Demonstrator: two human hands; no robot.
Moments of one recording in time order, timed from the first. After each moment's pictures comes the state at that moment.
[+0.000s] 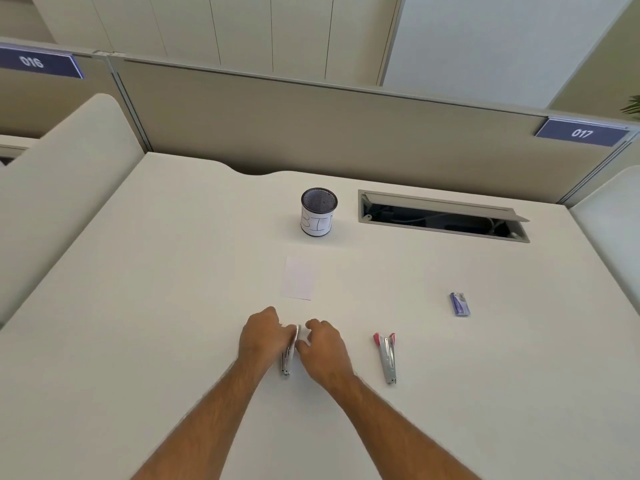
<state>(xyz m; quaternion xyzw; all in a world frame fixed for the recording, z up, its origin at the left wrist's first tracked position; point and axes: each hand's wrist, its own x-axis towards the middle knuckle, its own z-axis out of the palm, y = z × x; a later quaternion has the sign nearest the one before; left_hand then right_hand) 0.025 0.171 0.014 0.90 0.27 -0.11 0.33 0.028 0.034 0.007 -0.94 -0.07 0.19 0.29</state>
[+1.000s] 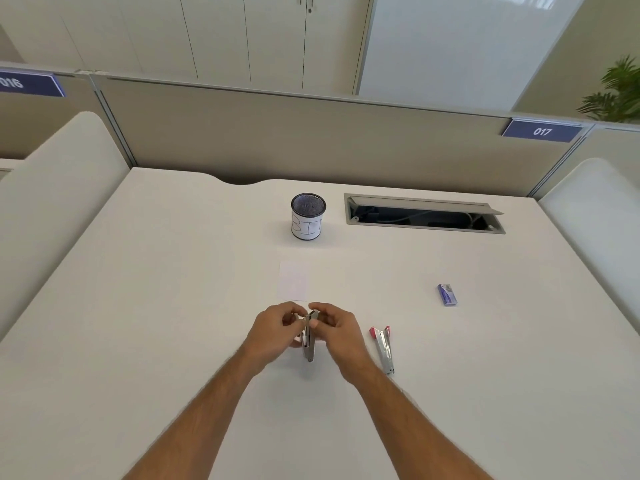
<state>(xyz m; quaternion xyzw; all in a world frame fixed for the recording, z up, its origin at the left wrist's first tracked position) 0.009 0.171 0.053 0.78 0.11 -0.12 0.60 0.026 0.015 0.036 -0.70 0.06 0.17 0.69</state>
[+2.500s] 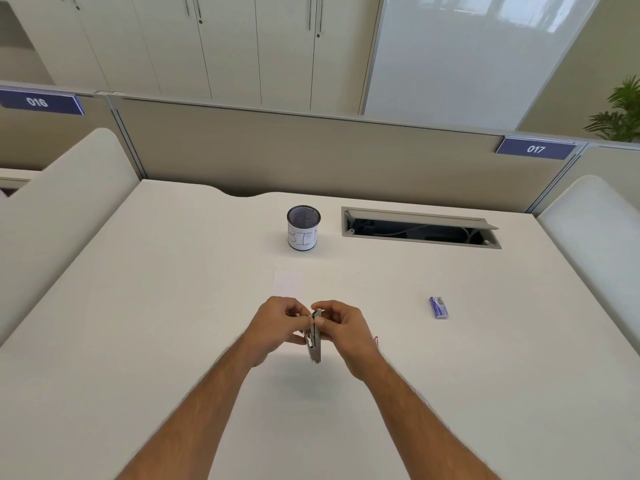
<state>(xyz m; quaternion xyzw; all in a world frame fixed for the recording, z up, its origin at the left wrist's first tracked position) 0.023 0.146 0.086 0.76 0.10 -0.12 0.64 0.034 -0.021 0.078 -0.71 0.02 0.19 0.68</state>
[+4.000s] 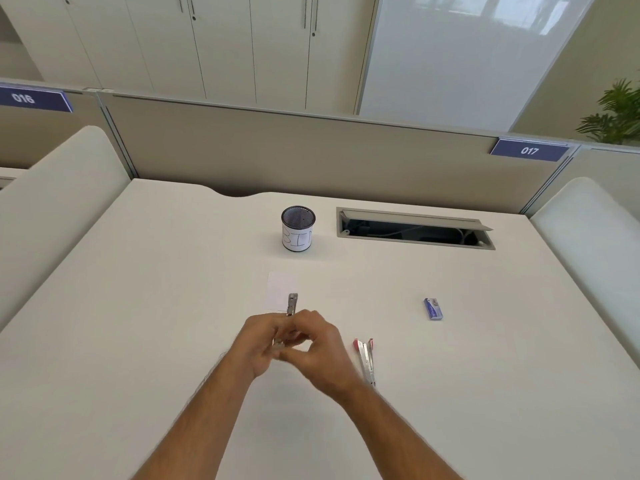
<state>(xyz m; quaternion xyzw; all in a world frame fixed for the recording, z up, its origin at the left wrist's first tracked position) 0.022 0.147 0.063 0.53 0.28 -0.17 0.78 0.002 0.002 0.086 -0.79 -0.20 0.08 0.57</state>
